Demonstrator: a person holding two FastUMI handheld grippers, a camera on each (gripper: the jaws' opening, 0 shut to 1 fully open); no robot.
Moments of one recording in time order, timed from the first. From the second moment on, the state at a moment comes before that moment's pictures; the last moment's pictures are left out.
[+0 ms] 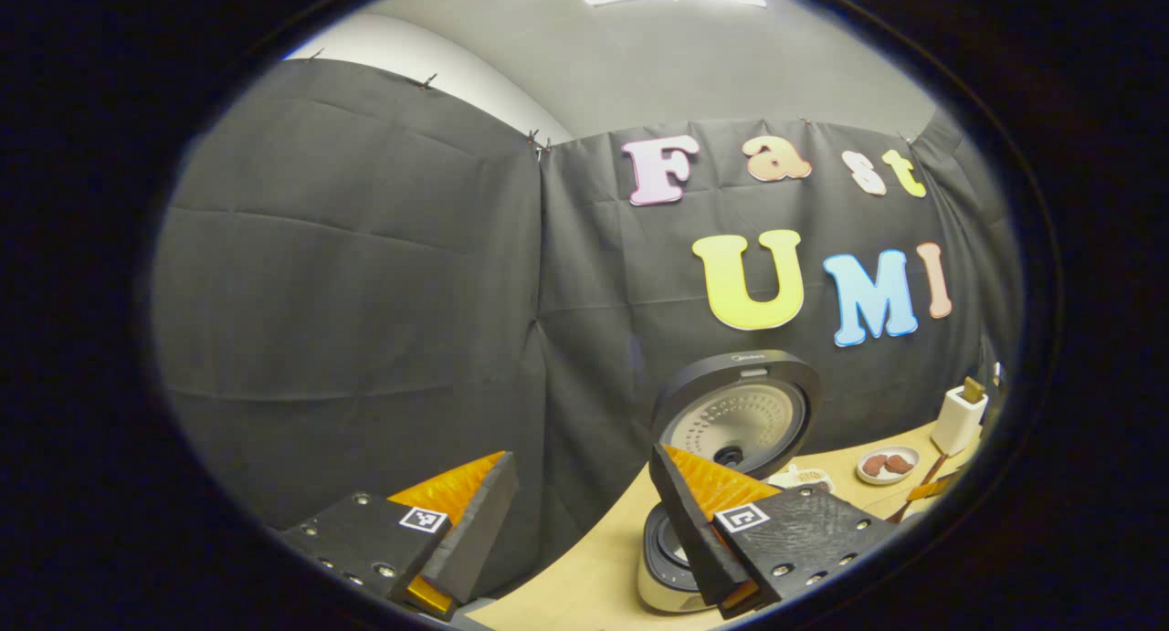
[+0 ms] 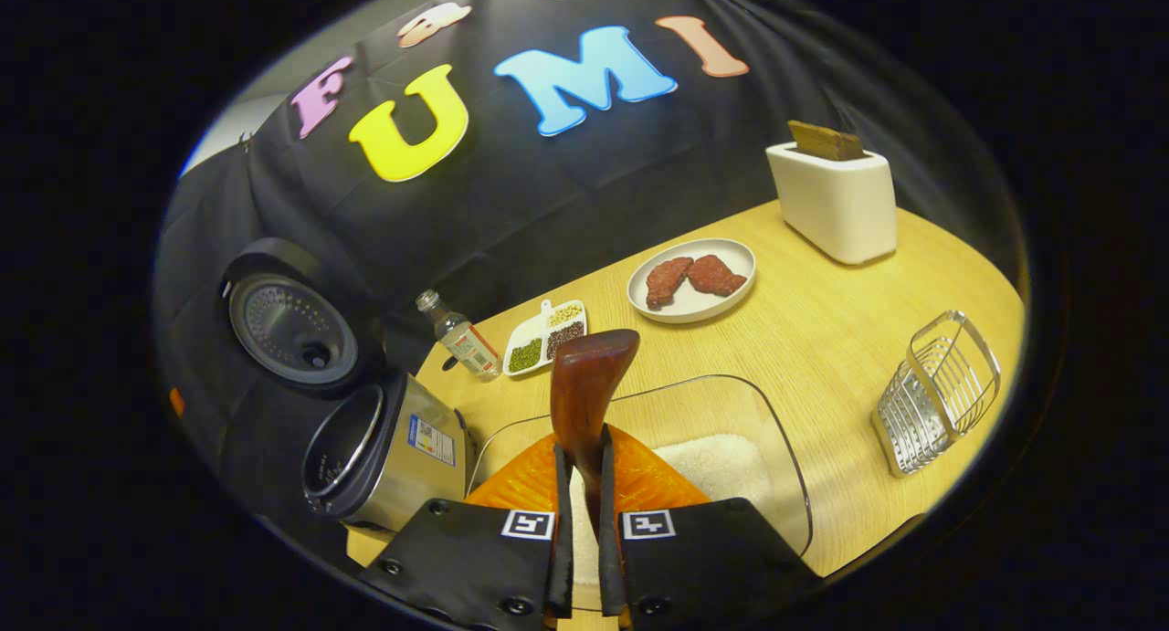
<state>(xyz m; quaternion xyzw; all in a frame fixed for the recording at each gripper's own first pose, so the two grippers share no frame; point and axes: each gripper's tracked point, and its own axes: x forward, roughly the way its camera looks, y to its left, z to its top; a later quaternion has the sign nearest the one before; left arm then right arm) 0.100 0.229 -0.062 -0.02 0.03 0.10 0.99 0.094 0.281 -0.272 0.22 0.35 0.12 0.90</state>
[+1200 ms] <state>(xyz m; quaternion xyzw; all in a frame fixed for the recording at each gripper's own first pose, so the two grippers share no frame) 0.096 0.242 -0.052 -0.02 0.02 0.11 0.99 0.126 0.293 -0.191 0.57 0.33 0.13 0.74</state>
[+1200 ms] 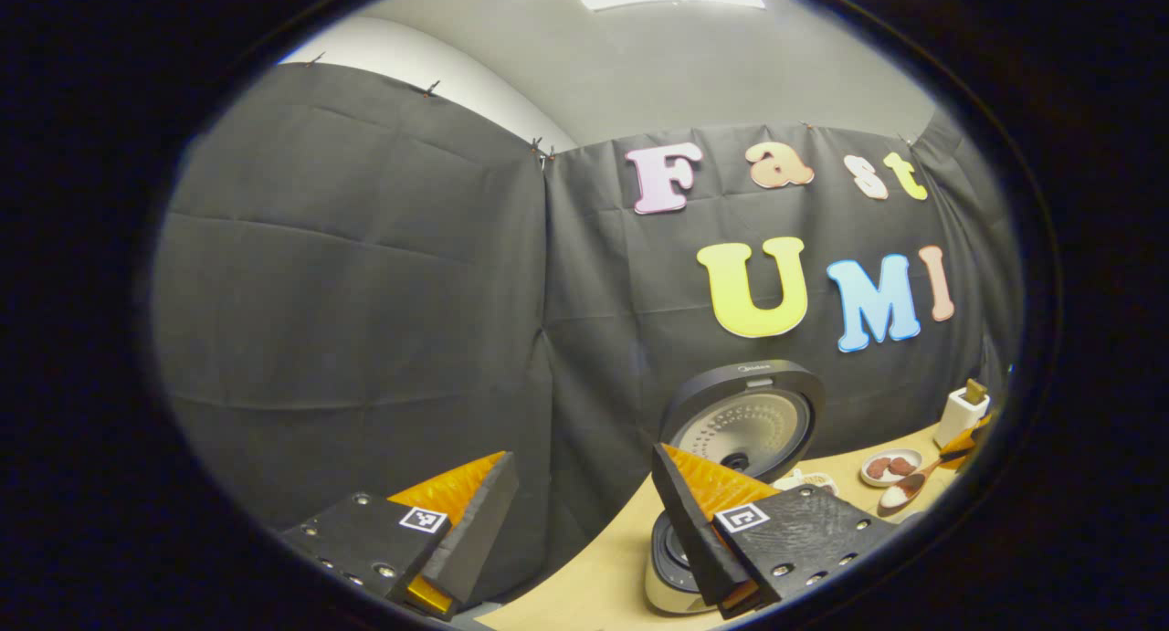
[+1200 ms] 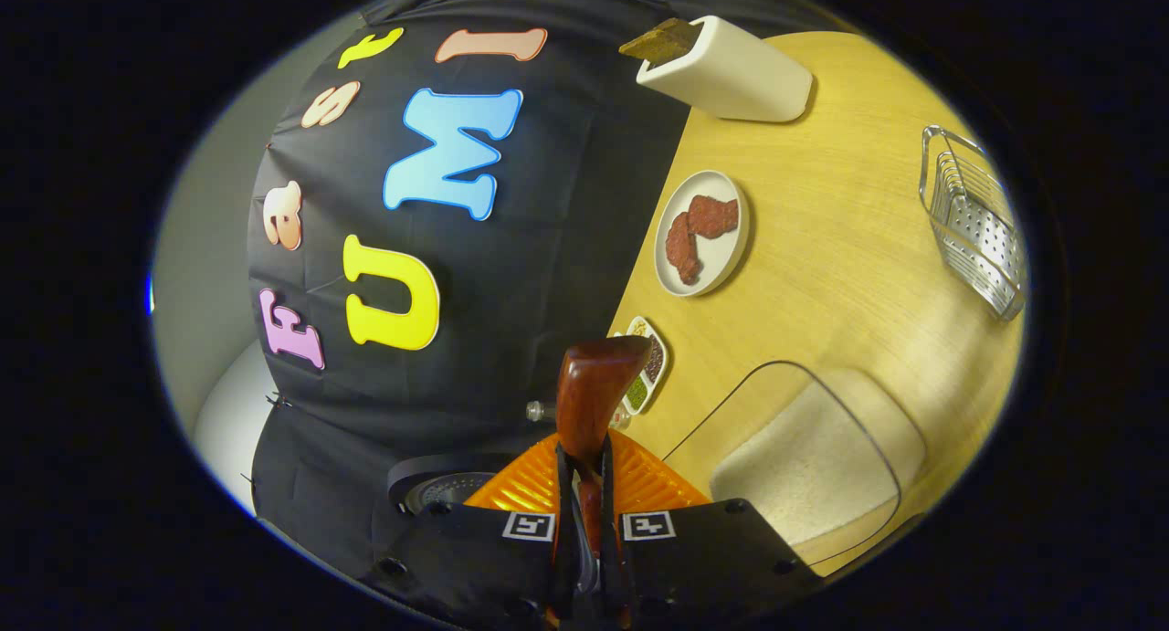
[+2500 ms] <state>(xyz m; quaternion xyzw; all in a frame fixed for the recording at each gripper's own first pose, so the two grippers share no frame) 0.019 0.339 -0.078 0.00 0.05 0.23 0.97 0.126 0.523 -0.184 0.52 0.37 0.25 0.73</state>
